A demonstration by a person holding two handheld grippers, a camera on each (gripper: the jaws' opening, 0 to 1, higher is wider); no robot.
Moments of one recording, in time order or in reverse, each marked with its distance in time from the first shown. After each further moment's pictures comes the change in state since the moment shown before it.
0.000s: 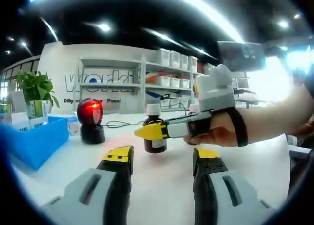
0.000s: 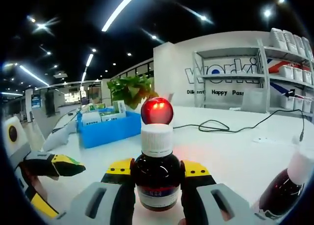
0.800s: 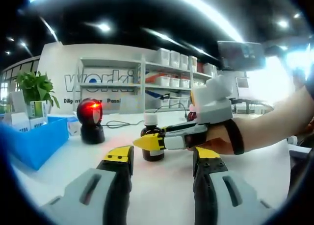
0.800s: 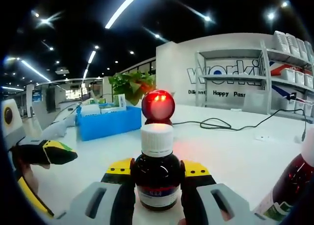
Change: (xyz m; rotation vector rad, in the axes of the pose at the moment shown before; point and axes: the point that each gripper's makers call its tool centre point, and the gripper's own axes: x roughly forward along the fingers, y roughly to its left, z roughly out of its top) left arm 0.000 0.001 0.000 0.003 0.001 -0.001; right arm 0.011 -0.004 -0.014 -0.025 -0.006 0.007
